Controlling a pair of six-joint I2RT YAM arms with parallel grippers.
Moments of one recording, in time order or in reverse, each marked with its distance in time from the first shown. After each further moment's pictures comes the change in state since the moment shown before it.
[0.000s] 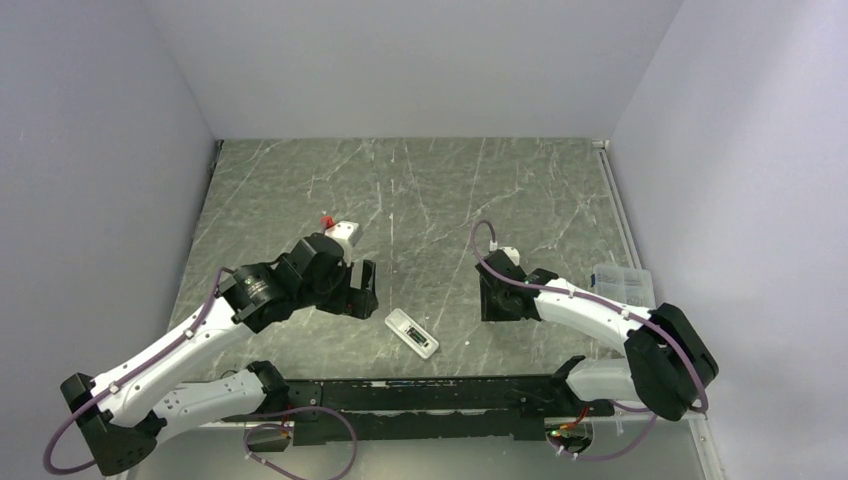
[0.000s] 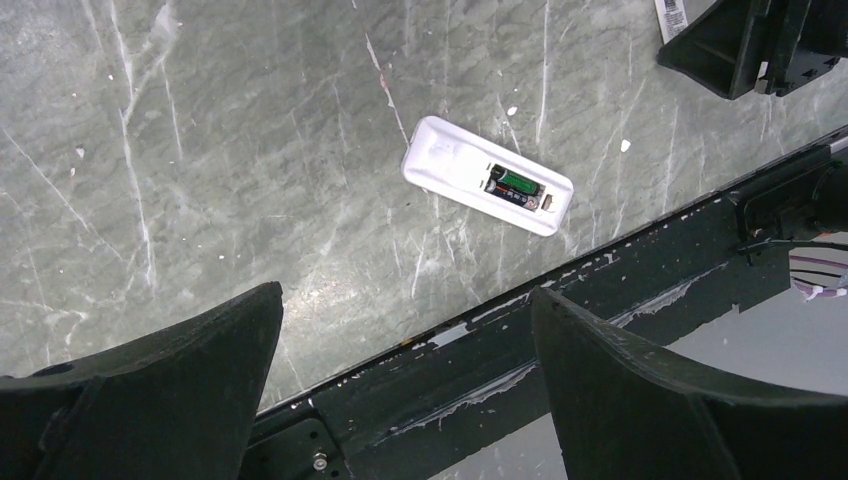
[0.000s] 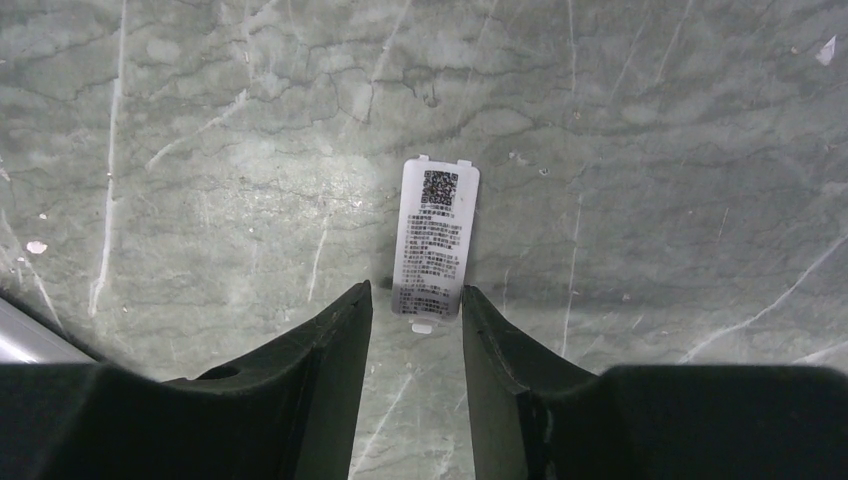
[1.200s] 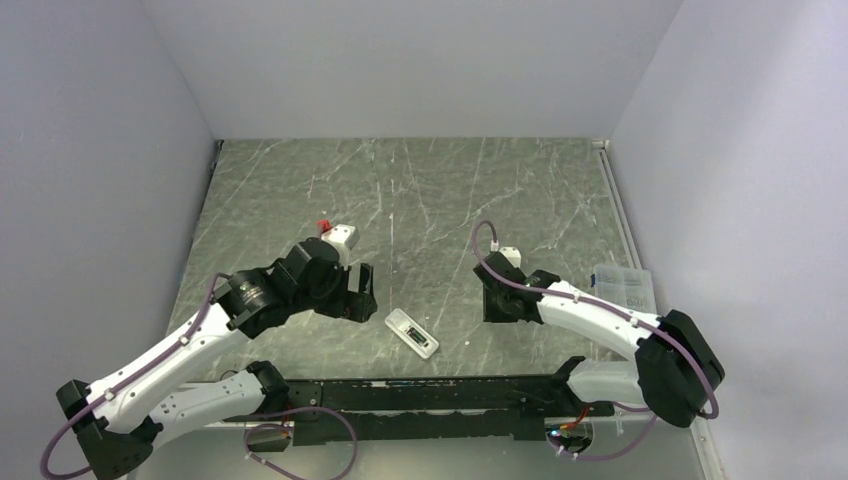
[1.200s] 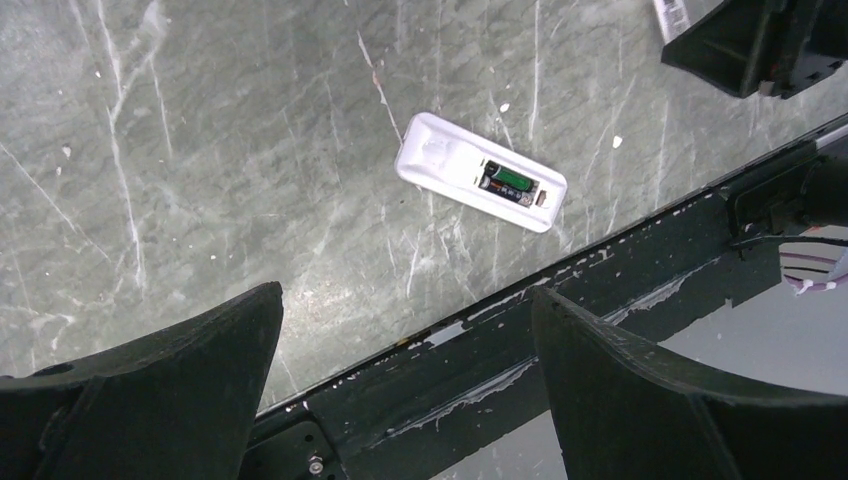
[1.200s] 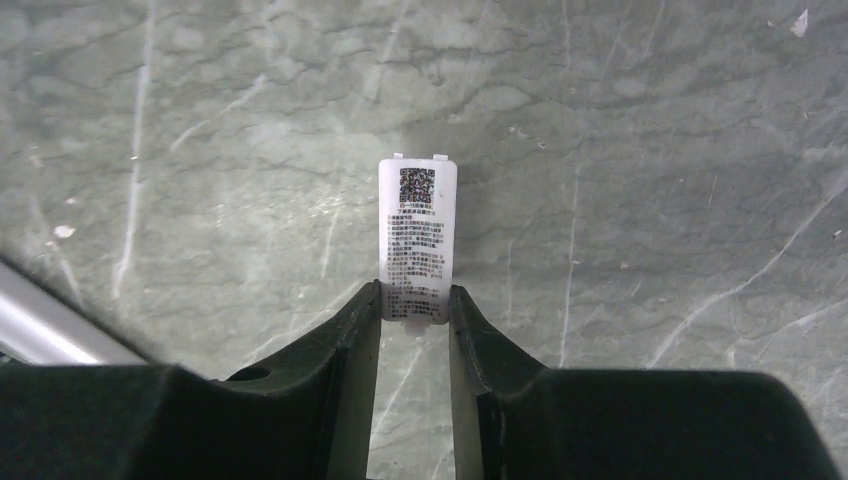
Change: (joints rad) left arm 0.000 -0.044 -0.026 0.011 0.010 -0.002; right arm 0.042 -0.033 0.008 -0.054 0.044 0.063
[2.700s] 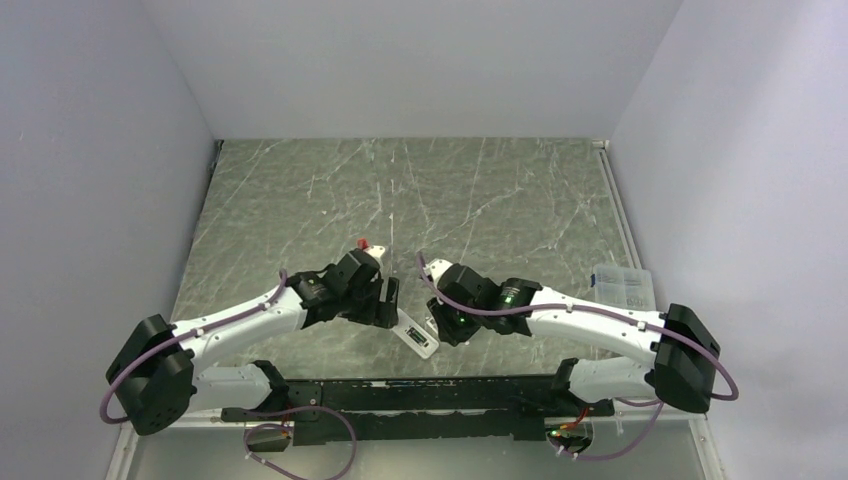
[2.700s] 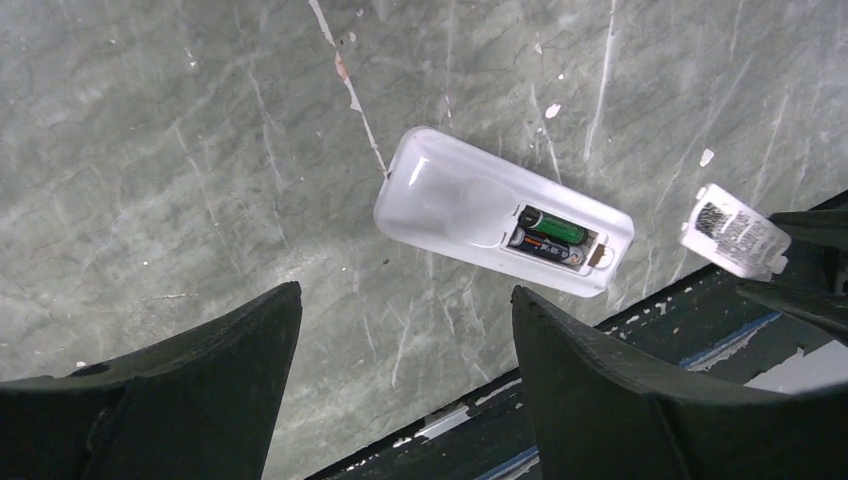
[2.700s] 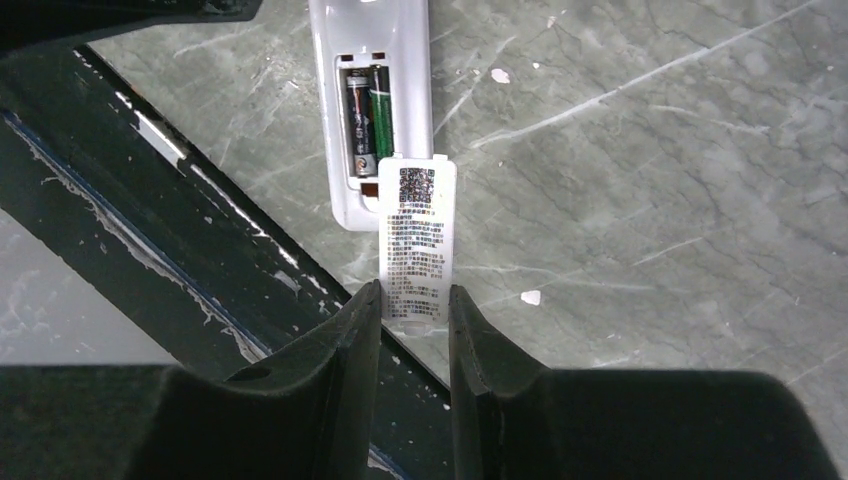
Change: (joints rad) left arm 0.000 0.310 -0.258 0.422 0.095 -0.040; right arm 0.336 -0.010 0.172 0.010 -0.250 -0.329
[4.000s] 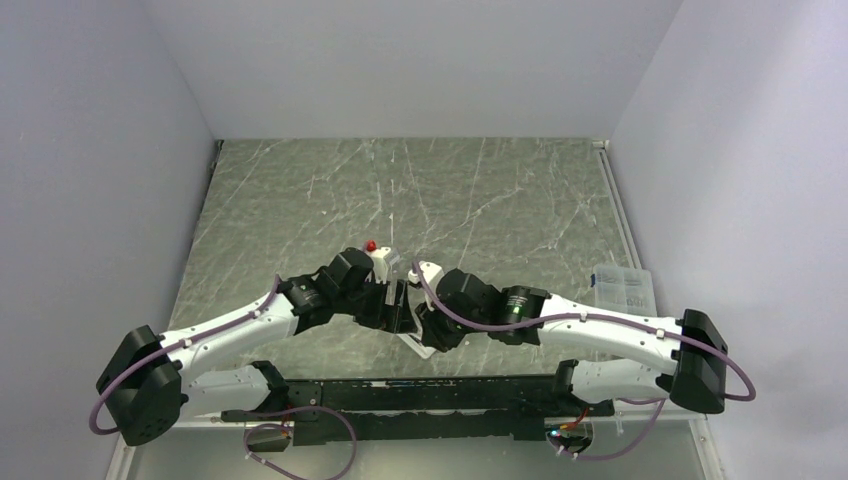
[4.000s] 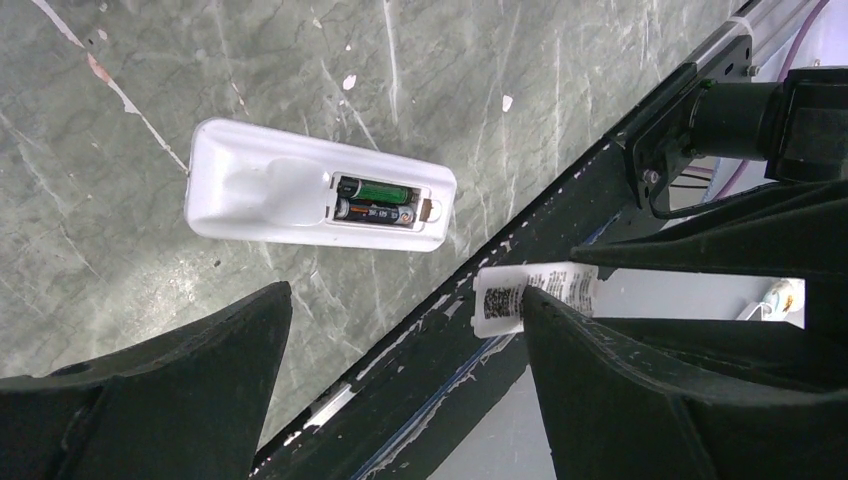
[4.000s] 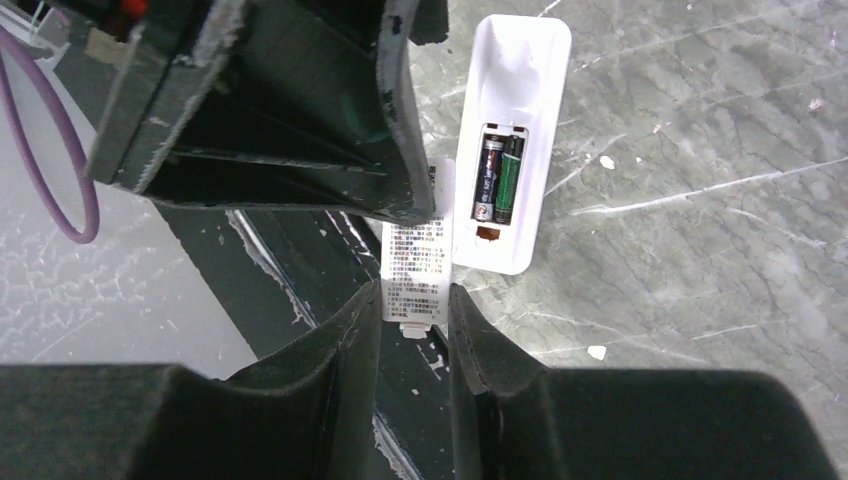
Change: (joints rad) left arm 0.000 -0.068 -0.041 0.138 0.290 -0.047; right arm 0.105 -0.055 0.034 0.091 -0.036 -0.027
